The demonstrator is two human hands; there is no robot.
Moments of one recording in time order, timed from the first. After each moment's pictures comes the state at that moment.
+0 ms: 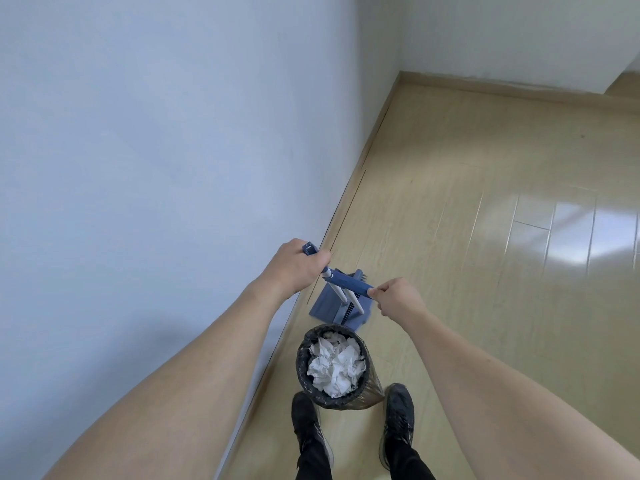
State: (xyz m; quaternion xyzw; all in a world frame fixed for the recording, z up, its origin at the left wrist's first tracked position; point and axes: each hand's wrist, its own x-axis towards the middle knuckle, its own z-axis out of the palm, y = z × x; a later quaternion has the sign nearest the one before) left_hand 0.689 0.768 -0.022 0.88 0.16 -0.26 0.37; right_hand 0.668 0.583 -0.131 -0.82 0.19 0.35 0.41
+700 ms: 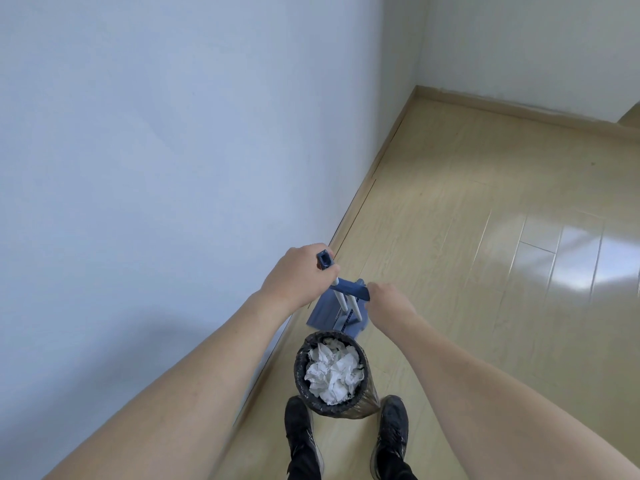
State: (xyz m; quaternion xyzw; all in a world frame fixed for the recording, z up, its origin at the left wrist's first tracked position) left_hand 0.671 0.774 -0.003 0.93 0.09 -0.17 0.30; right_hand 0.678 0.614 -0.122 -0.92 -0.03 0.34 0.19
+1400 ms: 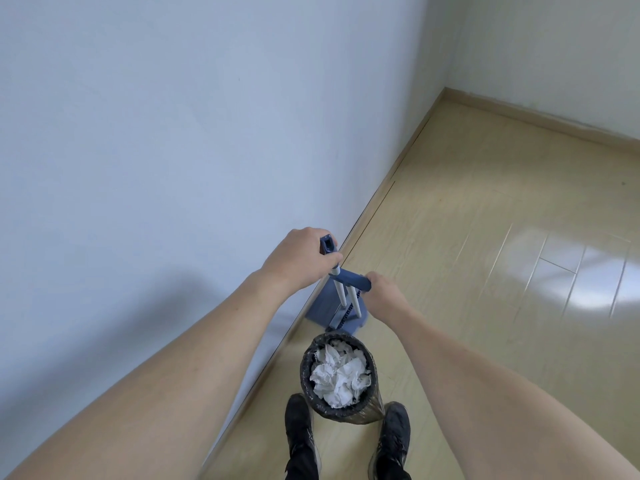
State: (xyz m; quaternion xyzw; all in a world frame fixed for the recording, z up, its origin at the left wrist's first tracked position) left_hand 0.697 0.829 0.000 0.93 0.11 -0.16 0.31; right_hand 0.706 0.671 -0.137 -0.89 0.00 0.34 0.31
